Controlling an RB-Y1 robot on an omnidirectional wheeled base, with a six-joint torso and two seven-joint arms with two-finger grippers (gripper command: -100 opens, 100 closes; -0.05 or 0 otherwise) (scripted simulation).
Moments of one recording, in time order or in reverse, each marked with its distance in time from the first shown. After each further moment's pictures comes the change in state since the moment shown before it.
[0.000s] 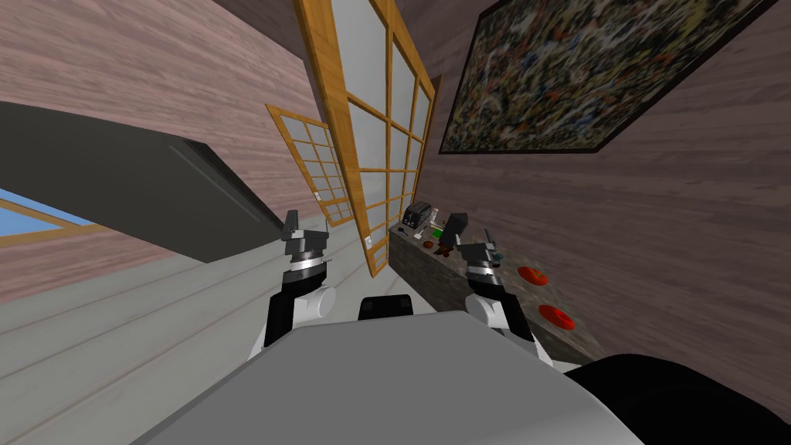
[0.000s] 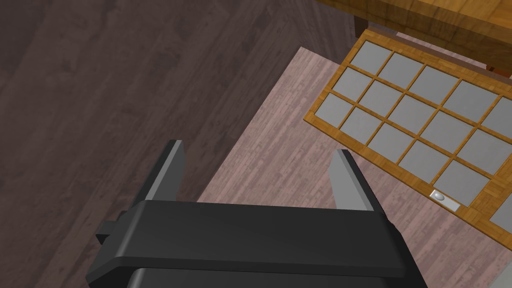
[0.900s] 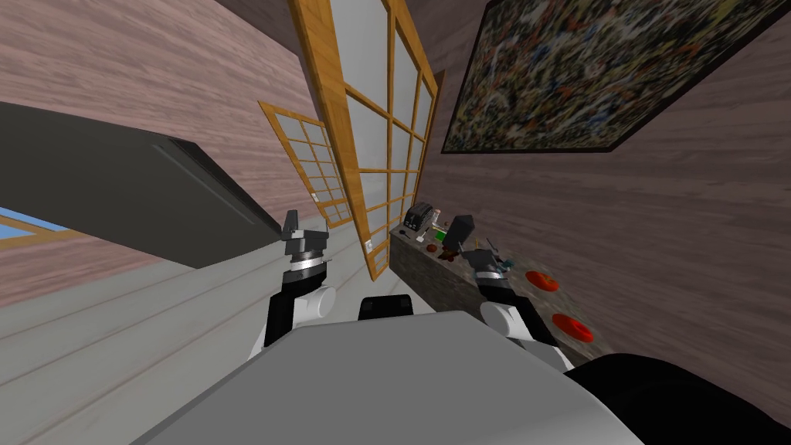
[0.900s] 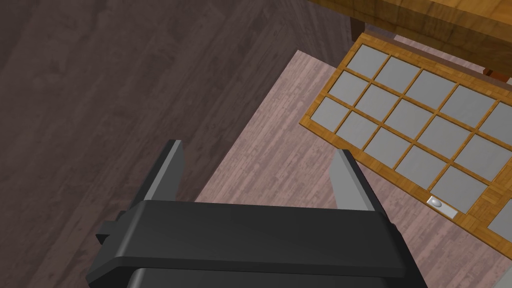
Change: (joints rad) left arm 0.000 0.000 0.000 0.000 0.000 0.000 0.000; right arm 0.073 -0.125 -0.067 0.073 -0.221 0.093 -0.255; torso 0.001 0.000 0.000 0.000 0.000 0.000
